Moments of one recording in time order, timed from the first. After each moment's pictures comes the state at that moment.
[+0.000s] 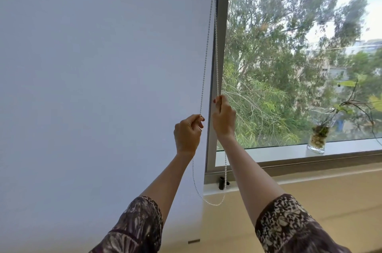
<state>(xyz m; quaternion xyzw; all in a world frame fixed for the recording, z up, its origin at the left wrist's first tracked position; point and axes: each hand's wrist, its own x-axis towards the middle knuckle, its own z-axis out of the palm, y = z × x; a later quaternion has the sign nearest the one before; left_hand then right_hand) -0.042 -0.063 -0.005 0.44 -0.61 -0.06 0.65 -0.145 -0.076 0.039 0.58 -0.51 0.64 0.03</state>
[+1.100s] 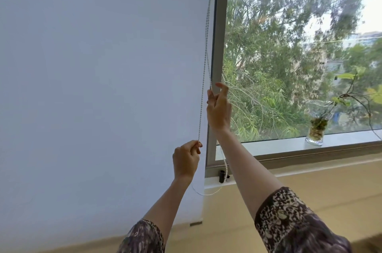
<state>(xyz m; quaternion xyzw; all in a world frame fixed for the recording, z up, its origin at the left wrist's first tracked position) -0.033 -0.052 -0.090 0.51 -0.64 -0.07 0.58 -0.127 -0.079 0.039 0.58 -0.45 0.68 0.01</state>
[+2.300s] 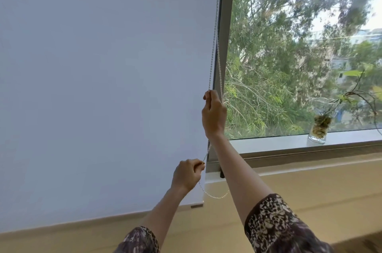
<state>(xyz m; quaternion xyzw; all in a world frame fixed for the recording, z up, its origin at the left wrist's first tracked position) -0.019 -0.046 -0.143 0.55 -0.72 -0.17 0.39 -0.106 -0.075 0.017 0.59 -0.46 0.66 0.04</state>
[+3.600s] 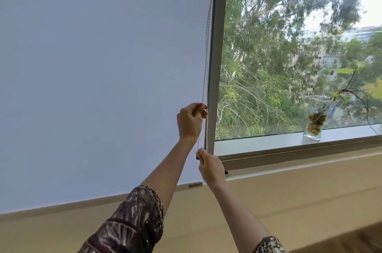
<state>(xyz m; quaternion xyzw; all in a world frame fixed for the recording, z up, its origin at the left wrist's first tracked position) -0.051 -0.083 -0.002 0.39 -0.59 -0.22 0.67 -0.131 -0.066 -0.133 0.69 -0.63 0.36 -0.02</state>
